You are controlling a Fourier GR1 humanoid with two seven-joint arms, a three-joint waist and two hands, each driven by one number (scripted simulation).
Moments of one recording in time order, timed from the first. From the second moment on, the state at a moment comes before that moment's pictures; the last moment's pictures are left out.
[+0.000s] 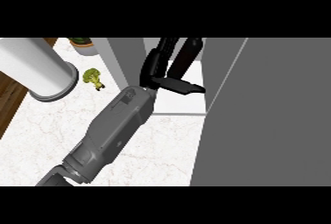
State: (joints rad) left arm -0.99 0.01 -0.38 -0.61 0.61 0.19 -0.53; right arm -0.57 -0.24 -0.07 -2.39 -0.25 -0.11 0.94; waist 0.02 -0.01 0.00
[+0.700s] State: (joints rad) left arm -0.62 0.02 -0.65 -1.29 0.55 0.60 -0.32; right arm -0.61 -0.25 -0.02 -2.40 -0.22 -0.14 0.95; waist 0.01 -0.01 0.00
